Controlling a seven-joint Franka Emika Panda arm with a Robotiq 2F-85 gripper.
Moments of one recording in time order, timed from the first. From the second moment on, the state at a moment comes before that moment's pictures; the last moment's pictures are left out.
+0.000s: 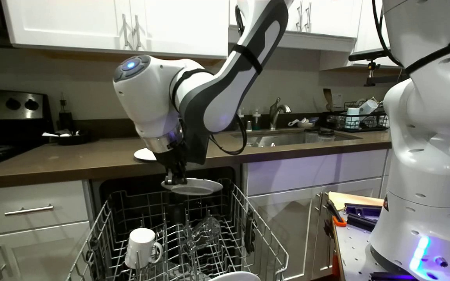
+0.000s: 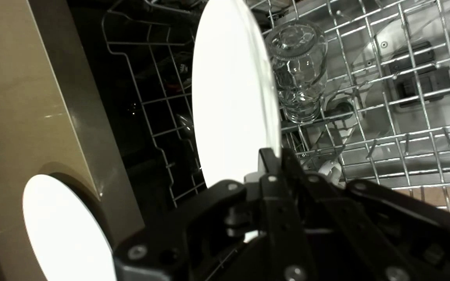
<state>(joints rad) 0.17 0.32 0.15 -2.12 -0.84 2.18 0.63</state>
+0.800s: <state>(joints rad) 0.23 0.28 0.17 -2.22 -0.80 2.24 0.61</state>
